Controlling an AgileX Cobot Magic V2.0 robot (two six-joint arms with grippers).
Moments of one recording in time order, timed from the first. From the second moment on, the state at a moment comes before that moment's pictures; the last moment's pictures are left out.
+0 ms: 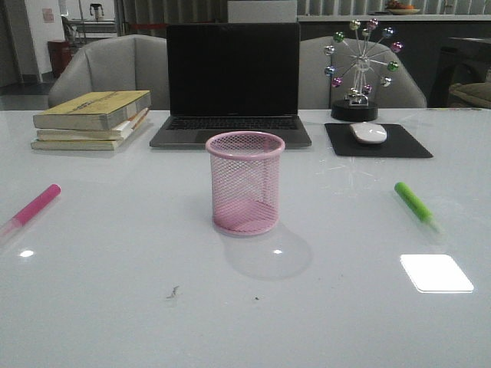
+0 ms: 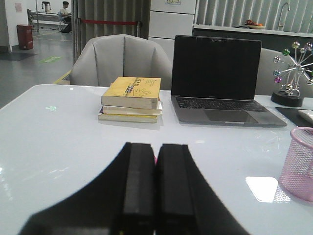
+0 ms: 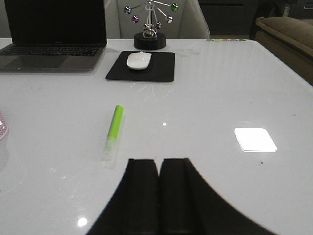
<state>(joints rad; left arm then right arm) -0.12 -0.01 0.00 0.00 0.05 -0.10 -0.06 -0.01 0.03 0.11 0.20 -0.05</state>
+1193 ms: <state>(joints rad) -0.12 -0.01 -0.12 0.04 -0.35 -0.10 -0.06 -0.01 -0.05 0.09 -0.45 0.07</state>
